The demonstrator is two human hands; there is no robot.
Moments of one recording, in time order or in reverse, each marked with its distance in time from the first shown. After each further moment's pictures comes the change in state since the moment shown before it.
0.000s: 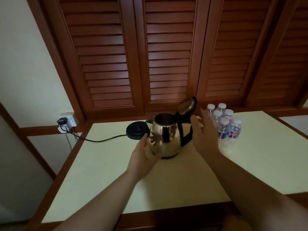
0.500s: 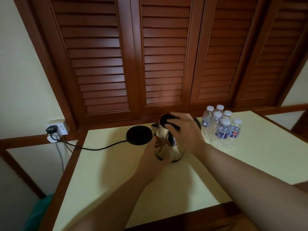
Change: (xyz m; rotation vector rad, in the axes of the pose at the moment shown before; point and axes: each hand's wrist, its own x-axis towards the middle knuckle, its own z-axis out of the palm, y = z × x) left_hand 0.019 -0.016 -0.006 -0.137 -0.150 0.147; right_hand 0.007 -0.043 0.056 -0.467 -0.189 -0.408
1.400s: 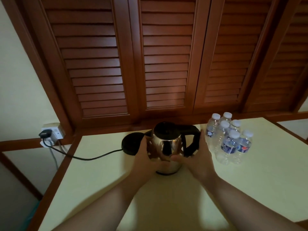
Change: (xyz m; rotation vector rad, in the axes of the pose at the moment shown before) left_hand 0.057 -0.020 0.008 -0.107 0.068 -0.131; right_hand -0.038 0.060 0.023 0.547 0.104 0.335
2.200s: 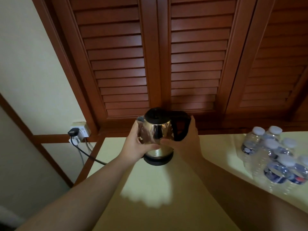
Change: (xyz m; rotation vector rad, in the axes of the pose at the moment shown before) left_hand 0.081 0.005 -0.112 0.104 0.075 0.009; right_hand 0.106 -0.014 0.122 0.035 -0.177 0.135
